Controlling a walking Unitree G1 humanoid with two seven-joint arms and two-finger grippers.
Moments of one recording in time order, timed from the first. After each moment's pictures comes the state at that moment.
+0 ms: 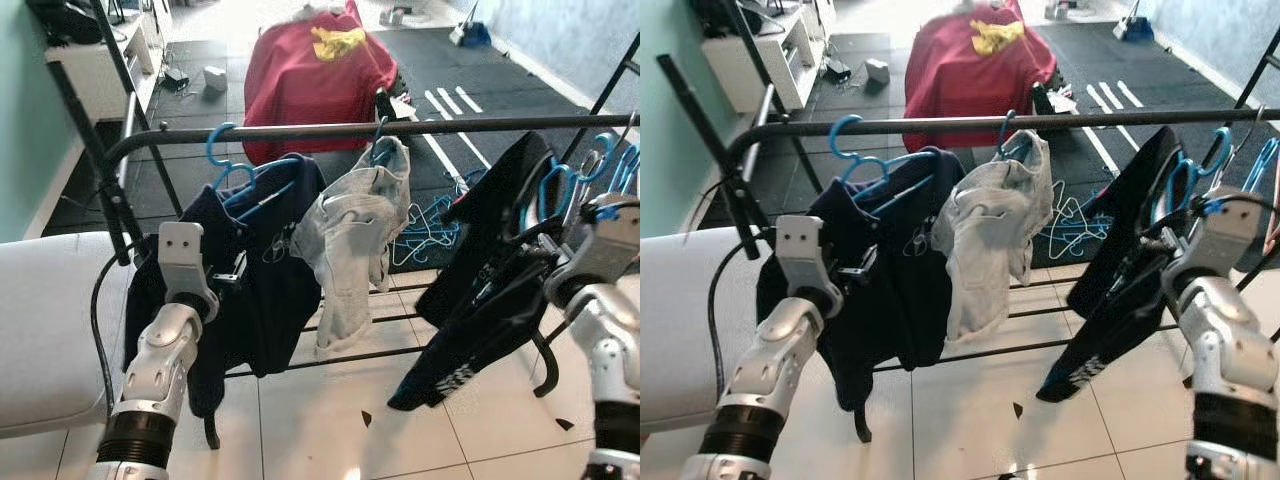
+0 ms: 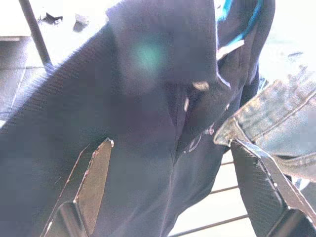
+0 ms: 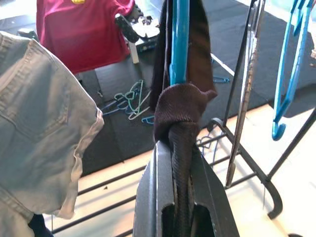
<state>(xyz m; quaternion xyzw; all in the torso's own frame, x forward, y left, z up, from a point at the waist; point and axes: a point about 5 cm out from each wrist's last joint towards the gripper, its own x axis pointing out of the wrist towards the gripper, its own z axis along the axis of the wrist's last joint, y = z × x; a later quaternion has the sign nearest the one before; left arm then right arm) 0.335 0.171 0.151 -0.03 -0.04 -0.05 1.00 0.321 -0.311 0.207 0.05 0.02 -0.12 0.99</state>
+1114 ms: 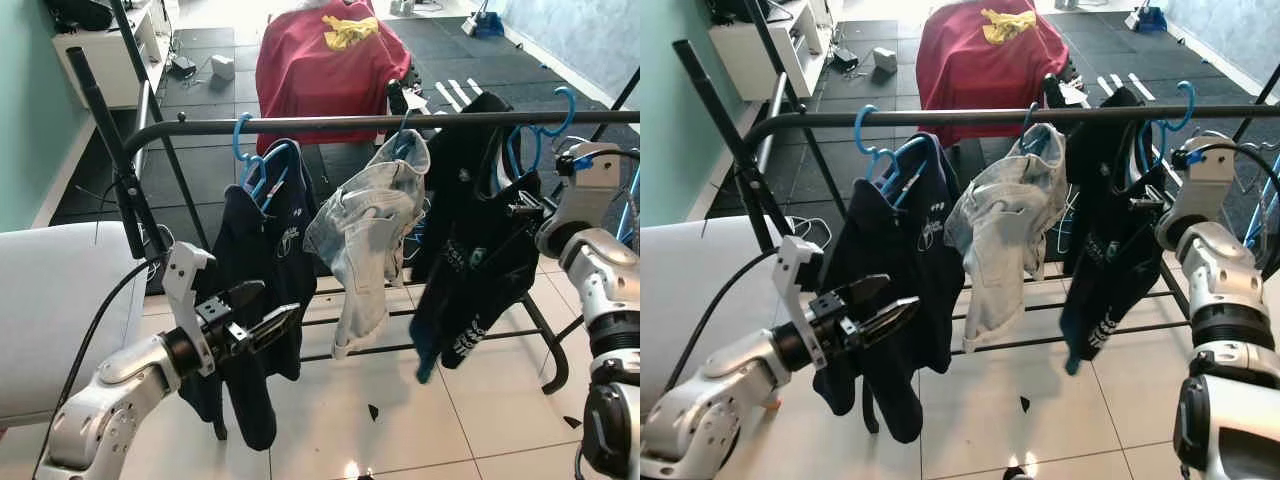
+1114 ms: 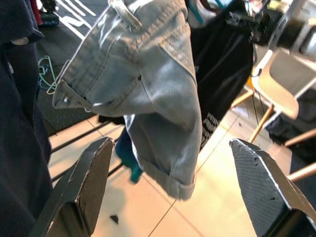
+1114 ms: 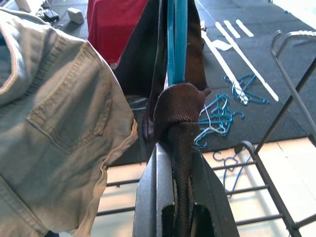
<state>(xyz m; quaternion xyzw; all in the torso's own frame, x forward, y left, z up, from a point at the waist) 0.264 0.143 0.172 -0.12 -0.01 -0.38 0.92 0.371 -0.313 0.233 -0.01 0.01 -0.03 1.00</state>
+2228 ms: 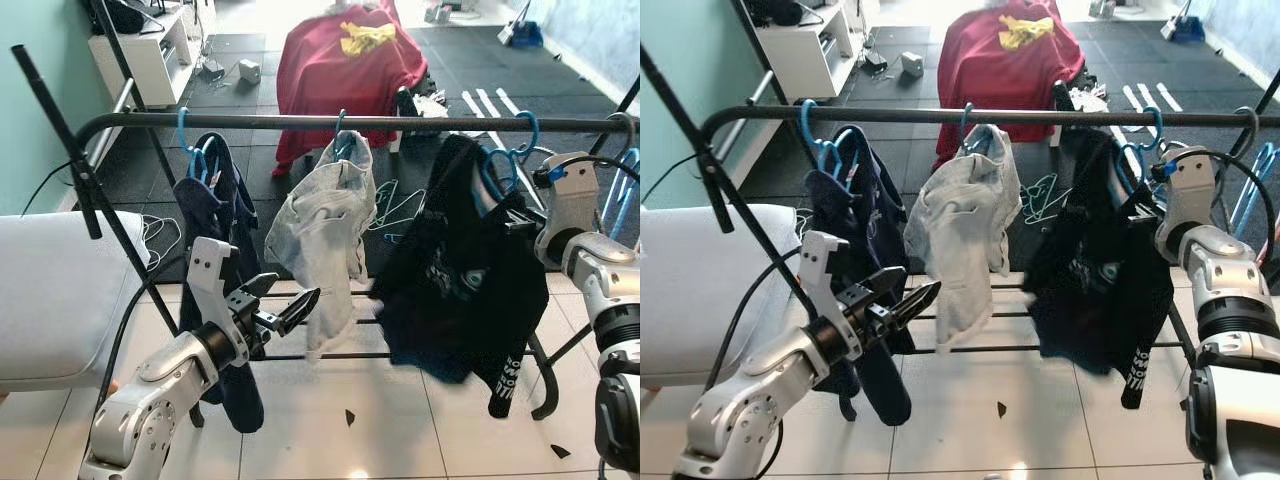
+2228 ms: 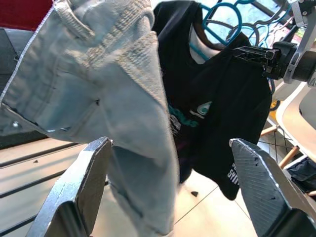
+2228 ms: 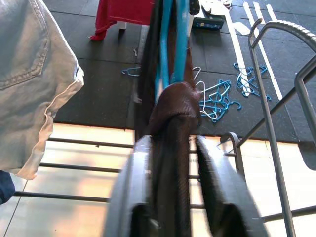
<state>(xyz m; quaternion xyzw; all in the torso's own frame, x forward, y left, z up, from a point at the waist) 0.269 0.120 0.172 -0.15 0.00 -0.34 0.93 0.372 -0.312 0.219 -0.08 0.10 0.00 0.99</state>
